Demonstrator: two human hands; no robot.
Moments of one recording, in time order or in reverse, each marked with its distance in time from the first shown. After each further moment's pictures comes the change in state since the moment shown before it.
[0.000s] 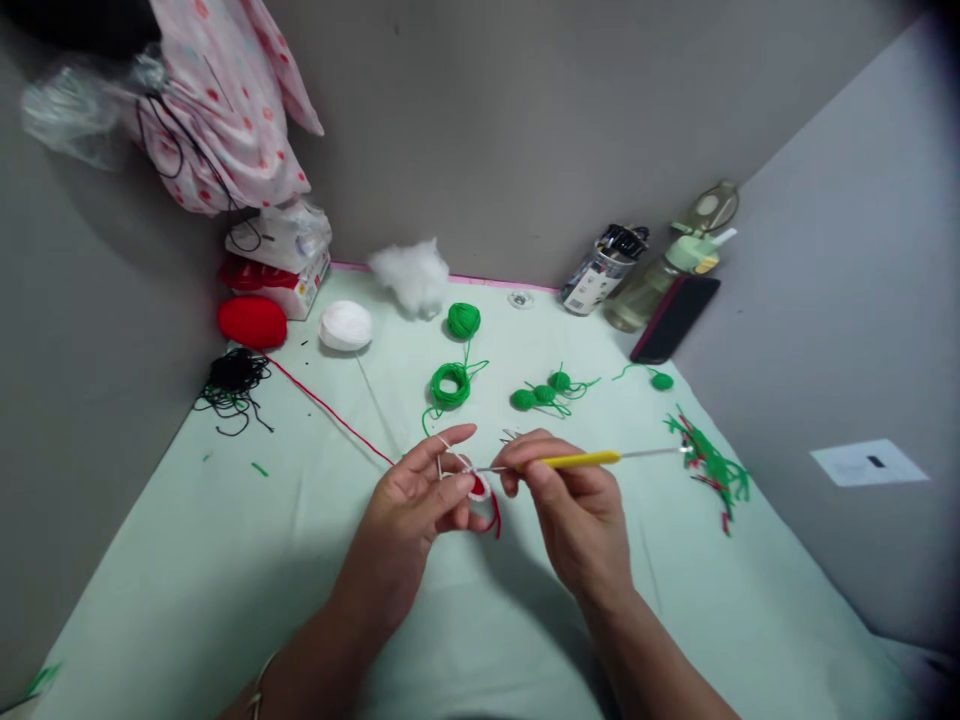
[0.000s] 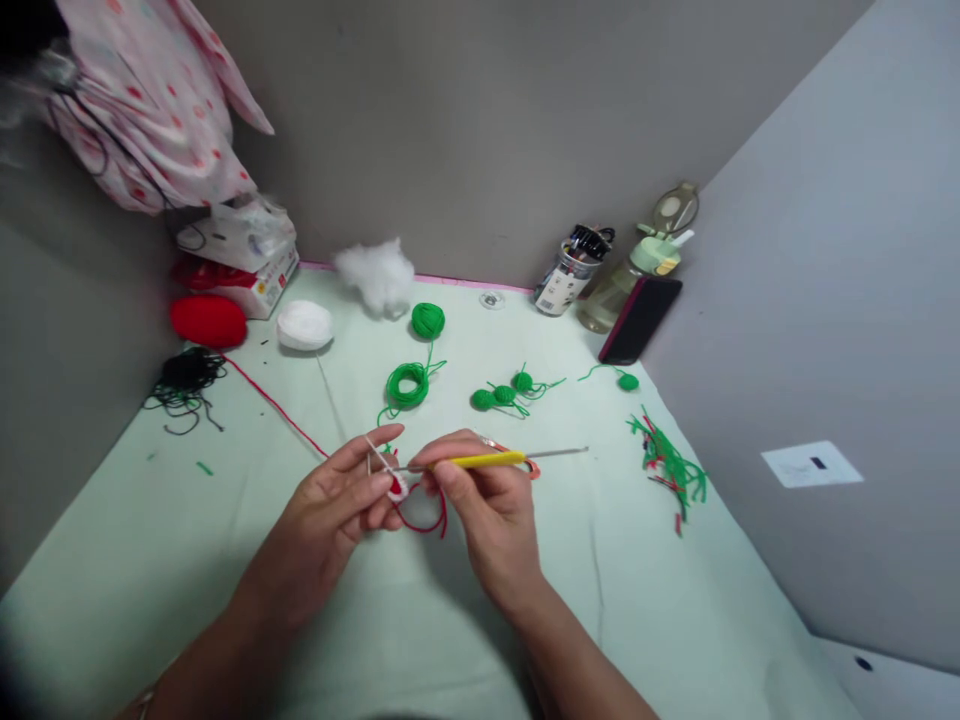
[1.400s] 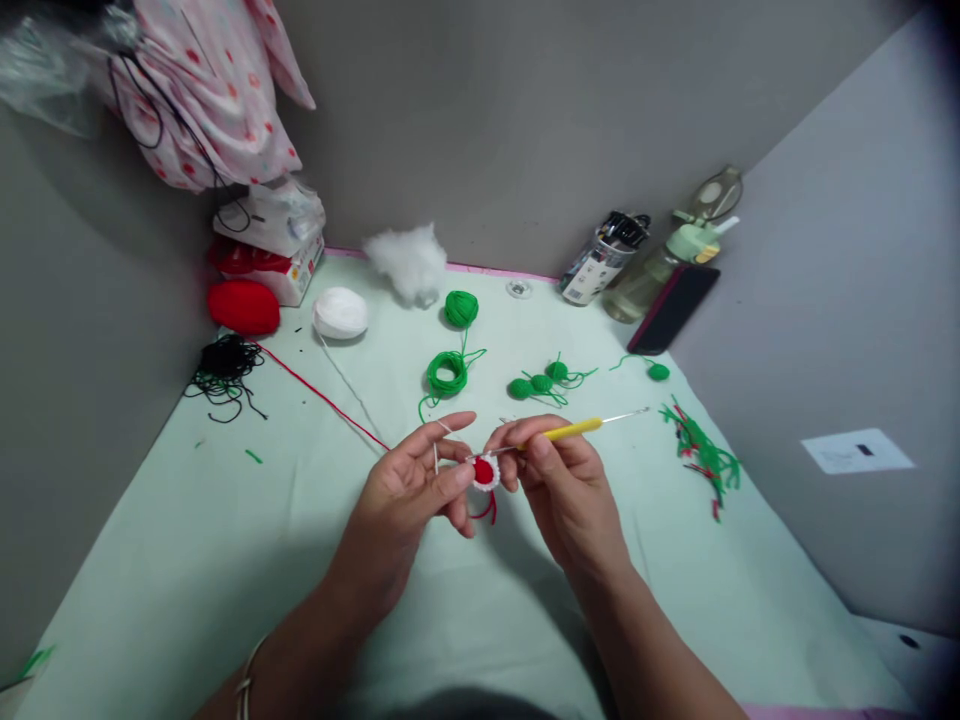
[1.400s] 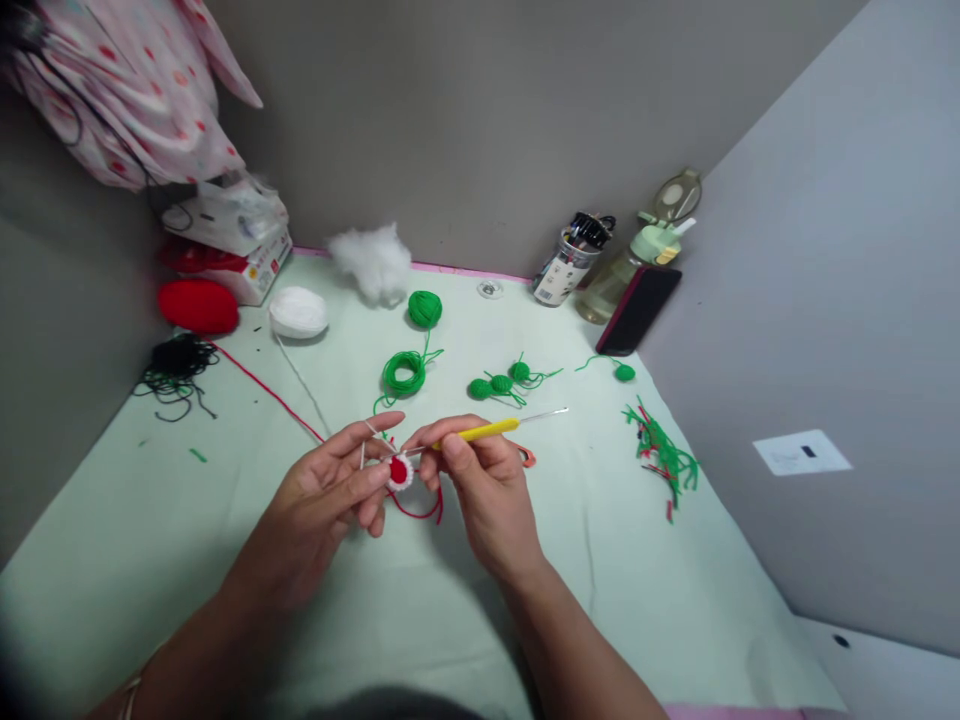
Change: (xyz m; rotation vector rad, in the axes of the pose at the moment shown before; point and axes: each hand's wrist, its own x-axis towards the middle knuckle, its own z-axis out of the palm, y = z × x) left_hand -0.002 -0.001 -0.001 0.185 -0.063 0.060; right_hand 0.005 -0.001 0.001 0.261 0.017 0.222
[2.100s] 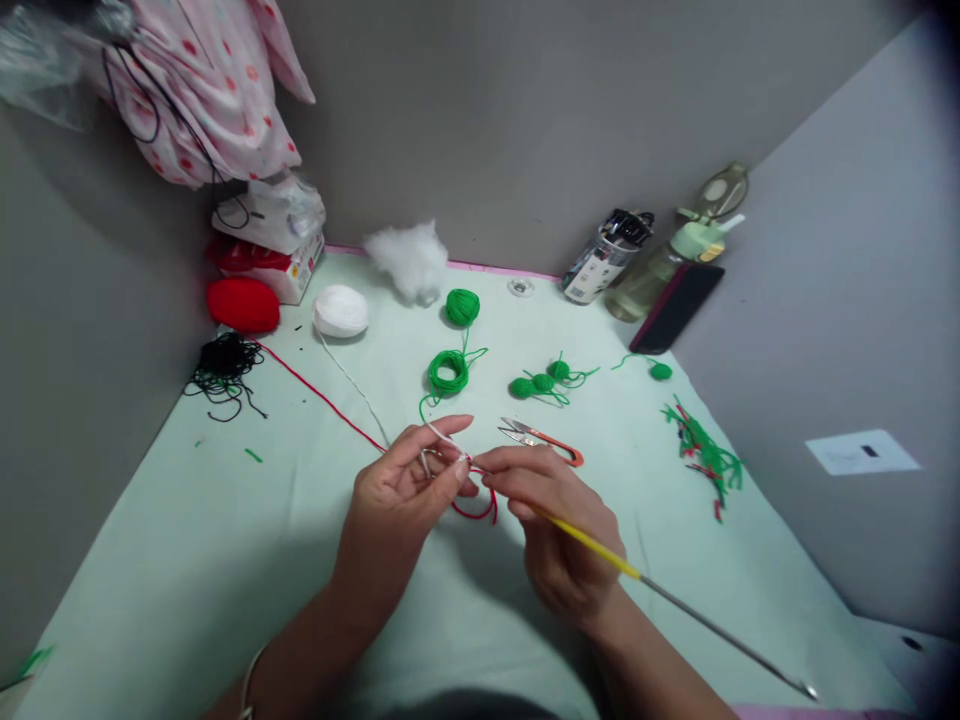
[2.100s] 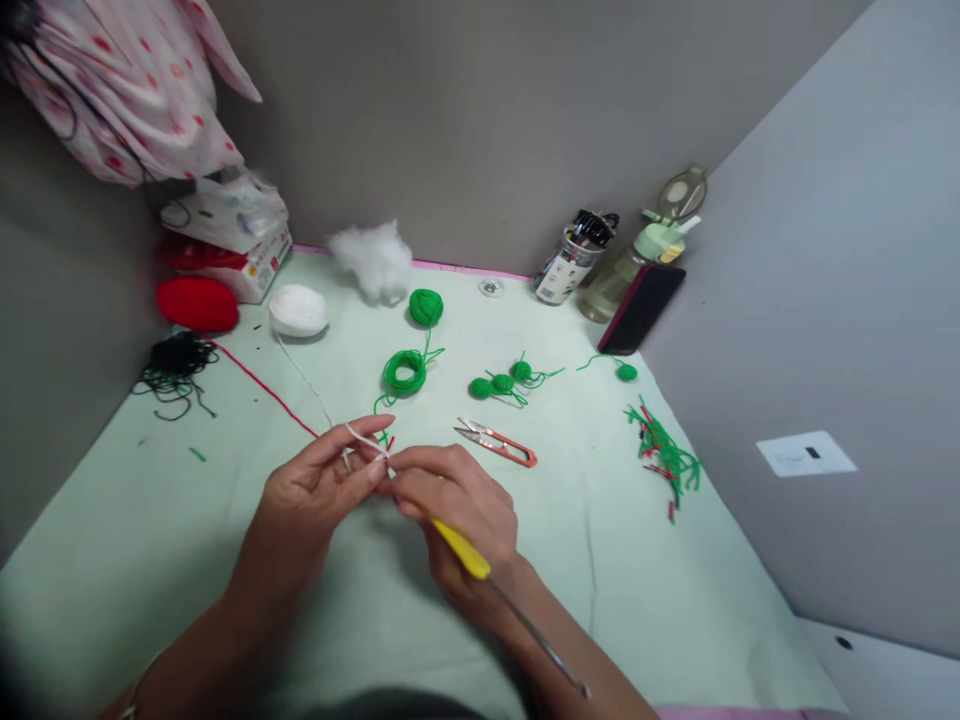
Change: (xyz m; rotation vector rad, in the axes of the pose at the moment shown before) left_hand 0.000 -0.005 -0.001 0.190 0.158 0.171; right_hand -0.020 -0.003 0.005 -0.618 -0.131 -0.543
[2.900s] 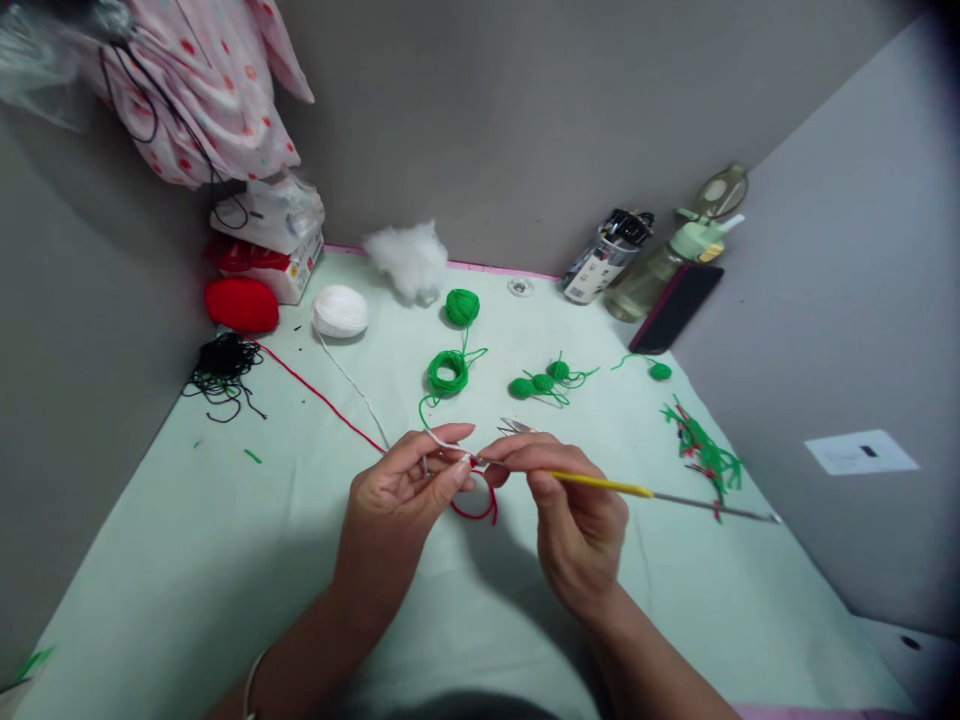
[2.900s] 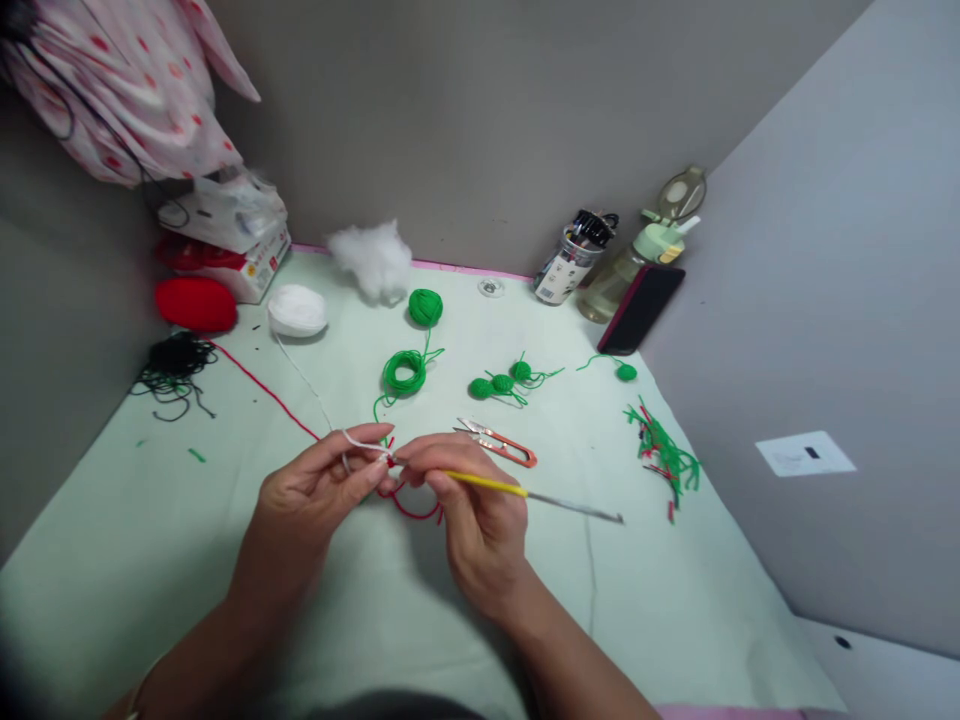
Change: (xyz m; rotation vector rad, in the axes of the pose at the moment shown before) left_hand -0.002 -0.002 -0.001 0.020 0.004 0.057; right_hand 0.004 0.005 0.006 0.223 0.141 0.164
